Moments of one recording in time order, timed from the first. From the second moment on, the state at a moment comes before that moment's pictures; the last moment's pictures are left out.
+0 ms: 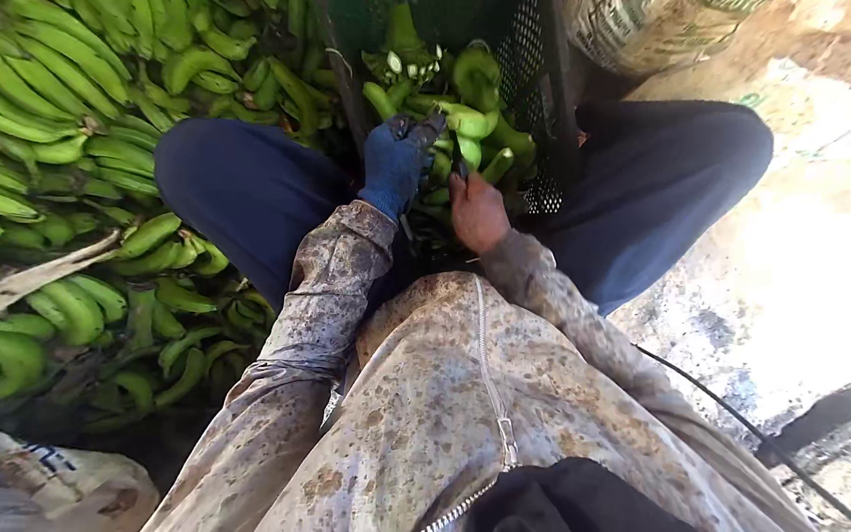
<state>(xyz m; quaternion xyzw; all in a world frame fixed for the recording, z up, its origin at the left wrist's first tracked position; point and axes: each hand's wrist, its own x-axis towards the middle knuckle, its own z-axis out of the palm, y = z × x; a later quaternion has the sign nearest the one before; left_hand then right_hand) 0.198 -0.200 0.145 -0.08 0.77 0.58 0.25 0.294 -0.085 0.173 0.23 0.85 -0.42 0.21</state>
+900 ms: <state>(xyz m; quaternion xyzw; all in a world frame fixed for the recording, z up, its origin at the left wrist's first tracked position) 0.185 -0.229 0.159 -0.23 0.47 0.80 0.30 0.296 -0.096 0.147 0.14 0.88 -0.45 0.13</state>
